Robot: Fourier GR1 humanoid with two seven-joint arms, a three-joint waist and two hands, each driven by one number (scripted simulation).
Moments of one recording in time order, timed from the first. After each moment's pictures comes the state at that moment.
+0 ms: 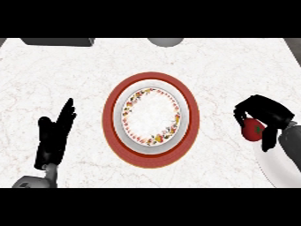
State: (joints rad) left arm -0.05 0.25 -0.17 -1.46 0.07 0.28 0.23; right arm -0.48 -0.56 0.33 -0.88 0.74 0.13 -0.64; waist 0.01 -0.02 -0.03
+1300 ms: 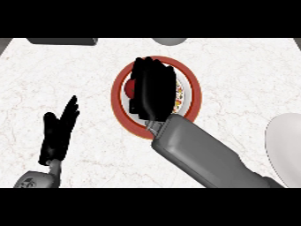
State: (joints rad) left arm -0.08 0.23 -0.17 -1.44 0.06 0.27 0.23; right arm -0.88 -0.01 0.65 -1.26 1.04 -0.30 1.06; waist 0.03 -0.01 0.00
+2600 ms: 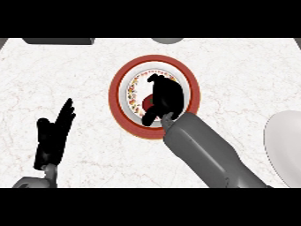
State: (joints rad) left arm -0.04 0.22 -0.13 -1.46 0.04 0.24 0.21; right arm -0.79 0.00 0.58 -1.00 0.62 -0.24 0.85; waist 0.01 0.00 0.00
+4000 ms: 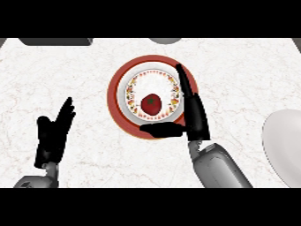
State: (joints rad) left arm -0.04 0.17 -0.08 -1.46 -0.02 0.21 0.22; right arm -0.39 0.00 0.41 -1.40 0.27 -0.51 0.20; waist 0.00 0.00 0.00
